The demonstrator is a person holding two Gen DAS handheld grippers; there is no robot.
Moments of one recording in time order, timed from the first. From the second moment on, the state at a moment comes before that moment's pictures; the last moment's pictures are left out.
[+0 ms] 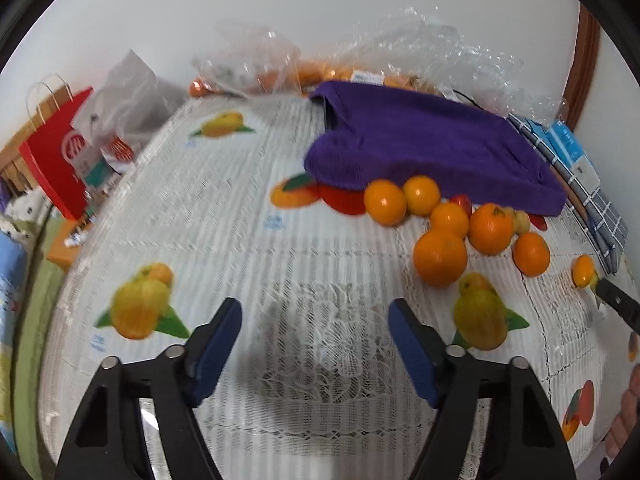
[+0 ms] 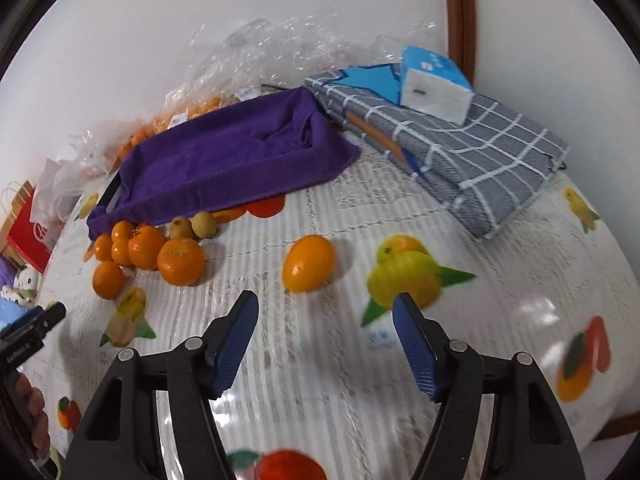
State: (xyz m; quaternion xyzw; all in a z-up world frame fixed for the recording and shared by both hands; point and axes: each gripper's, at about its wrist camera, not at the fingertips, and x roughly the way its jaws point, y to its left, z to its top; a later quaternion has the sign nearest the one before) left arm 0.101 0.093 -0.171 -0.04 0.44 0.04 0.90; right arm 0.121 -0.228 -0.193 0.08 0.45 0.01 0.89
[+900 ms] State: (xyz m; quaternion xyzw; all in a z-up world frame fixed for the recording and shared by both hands) left arm 0.146 0.039 -0.185 -0.07 0.40 -0.09 0.91; right arm 0.149 -0.207 -0.216 0.04 0.43 0.05 0.90
